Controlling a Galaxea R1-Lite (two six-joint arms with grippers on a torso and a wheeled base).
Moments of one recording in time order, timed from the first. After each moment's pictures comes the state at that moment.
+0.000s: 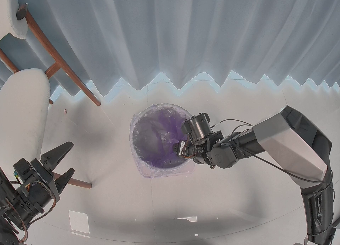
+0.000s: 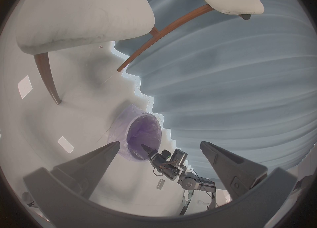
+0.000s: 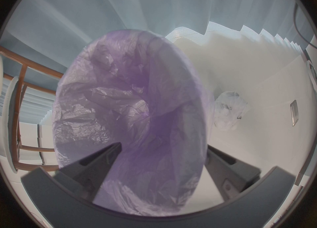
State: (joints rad) left arm -0.38 1.19 -0.02 -1.12 0.00 -1.14; right arm 0.51 2.41 -1.55 -0.12 -0.28 0.59
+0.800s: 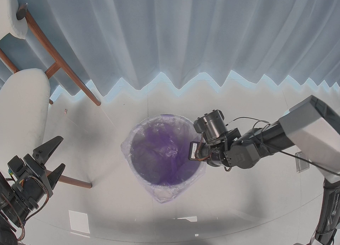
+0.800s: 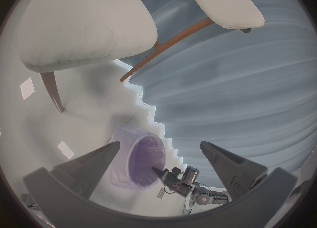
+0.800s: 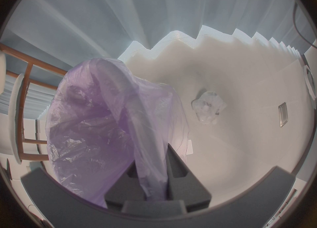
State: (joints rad) left arm -0.27 1.16 -0.02 -1.12 -0.02 -1.14; right arm 0.52 2.22 -1.34 -0.09 -0.29 0.58
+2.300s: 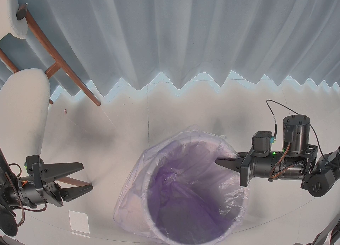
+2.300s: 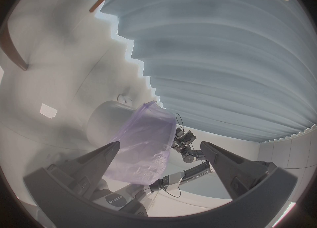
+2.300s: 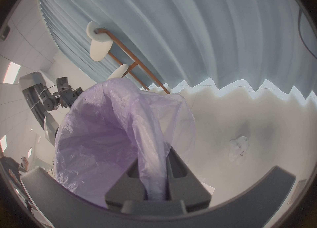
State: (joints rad) left arm -0.01 1.30 -0.07 -1.13 -1.01 -1.14; right arm 0.38 1.71 -0.56 -0.76 0.40 0.01
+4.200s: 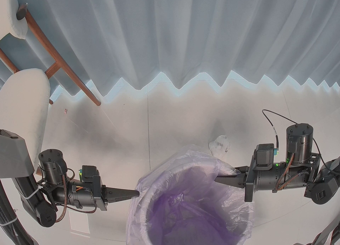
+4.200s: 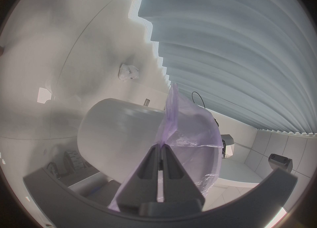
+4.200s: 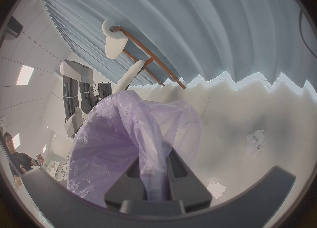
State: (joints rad) left arm -0.27 1.96 -0.15 -1.51 -1.03 -1.05; right arm 0.40 1.68 -0.47 -0.78 0.54 0.01
